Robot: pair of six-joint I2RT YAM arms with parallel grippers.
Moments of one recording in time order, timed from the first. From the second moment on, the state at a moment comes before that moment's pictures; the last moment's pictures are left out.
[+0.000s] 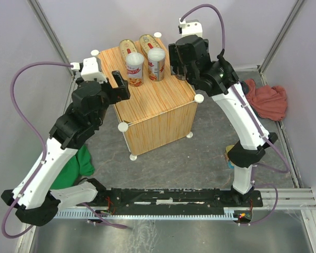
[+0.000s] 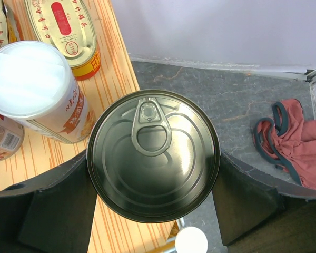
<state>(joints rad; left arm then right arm) -0.66 1.08 1.48 -0.59 -0.59 -0.34 0.76 1.89 2.56 -1.10 0.67 0.21</state>
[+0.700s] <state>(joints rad) -0.66 1.02 1.44 -0.60 -0.59 -0.34 0.75 1.98 2.58 -0.98 0.68 0.20</state>
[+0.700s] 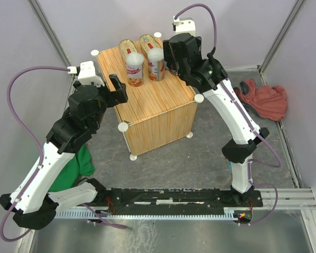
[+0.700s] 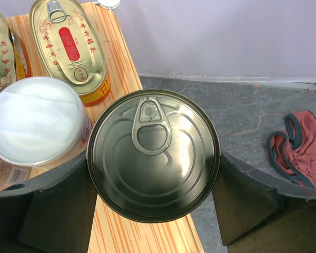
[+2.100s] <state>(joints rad) -0.66 1.01 1.43 -0.59 -0.59 -0.34 0.71 2.06 2.60 -0.91 0.57 0.29</state>
